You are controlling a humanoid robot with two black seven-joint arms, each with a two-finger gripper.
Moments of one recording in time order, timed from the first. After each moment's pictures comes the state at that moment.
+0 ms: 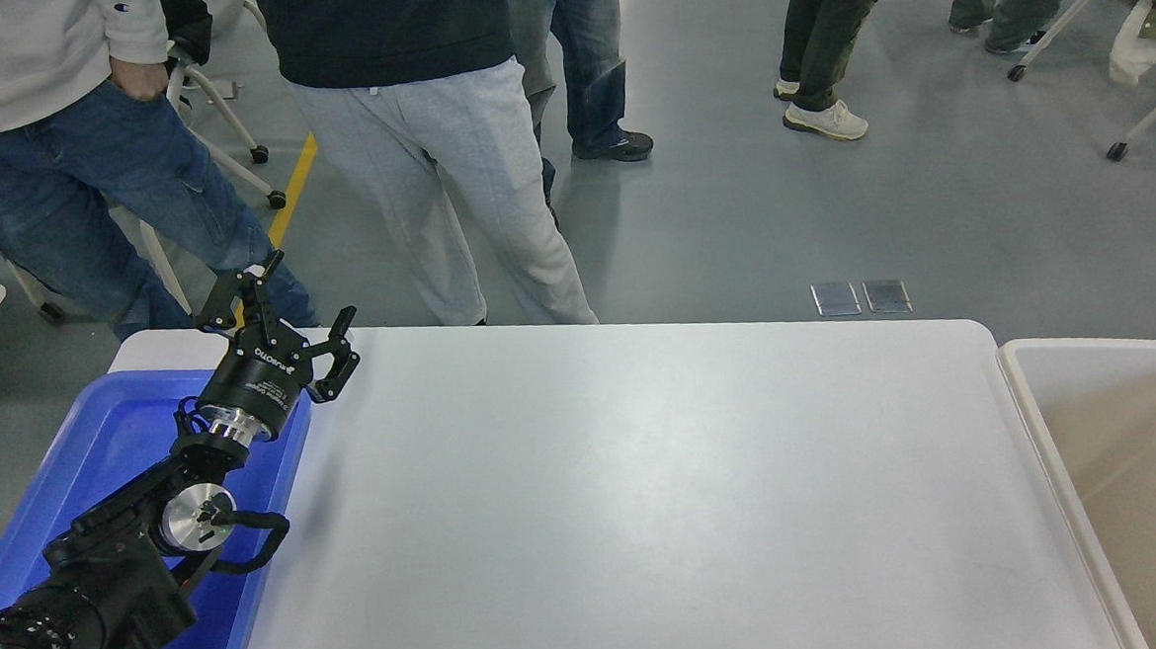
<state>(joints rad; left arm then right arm) -0.64 0.30 -0.66 -0.46 0.07 -0.60 -0.60 0.67 -0.42 0.21 -0.07 0.02 0.14 -0.09</state>
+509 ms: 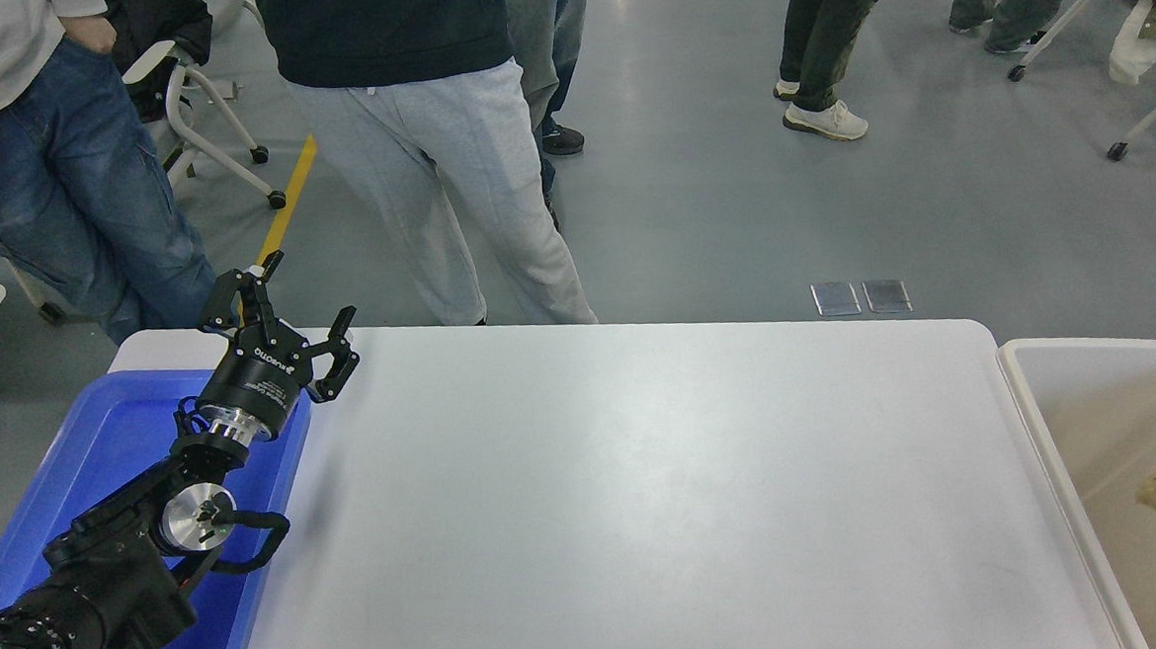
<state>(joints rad) -0.64 0.30 -0.66 -0.46 0.07 -0.60 -0.60 0.66 -0.42 0.24 -0.06 0.02 0.14 -0.08</state>
